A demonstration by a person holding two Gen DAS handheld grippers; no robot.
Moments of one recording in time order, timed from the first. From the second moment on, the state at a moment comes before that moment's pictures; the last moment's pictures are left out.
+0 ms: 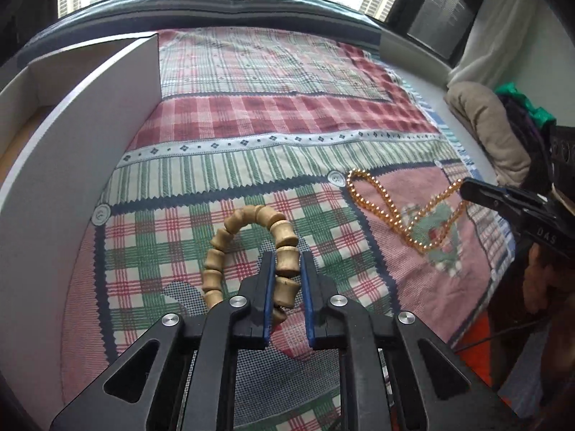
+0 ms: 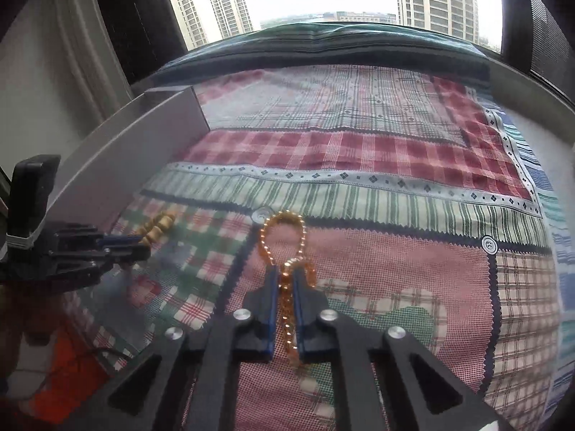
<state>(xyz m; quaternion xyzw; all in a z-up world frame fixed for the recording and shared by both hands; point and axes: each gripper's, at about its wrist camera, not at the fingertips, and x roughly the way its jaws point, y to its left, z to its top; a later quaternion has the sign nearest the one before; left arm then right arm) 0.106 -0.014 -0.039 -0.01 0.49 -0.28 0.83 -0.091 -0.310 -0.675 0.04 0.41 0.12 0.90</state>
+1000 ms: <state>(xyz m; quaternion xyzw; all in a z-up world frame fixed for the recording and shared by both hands) 0.087 0.292 0.070 -0.19 0.40 0.03 0.90 -0.033 -0.090 -0.449 -0.01 0.22 0.37 0.90</state>
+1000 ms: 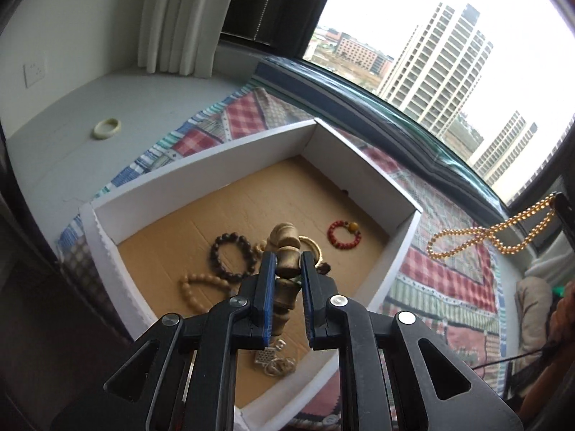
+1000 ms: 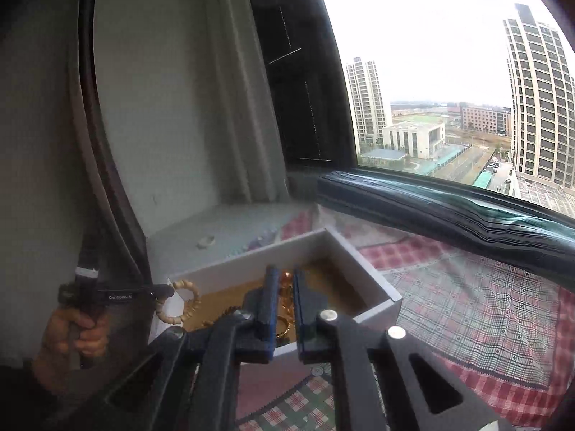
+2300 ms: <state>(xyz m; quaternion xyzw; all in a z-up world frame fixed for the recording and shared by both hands) 0.073 0.256 0.030 -0.09 0.39 0.24 0.88 0.016 0.070 -0.591 -0.15 0.34 0.31 0.88</state>
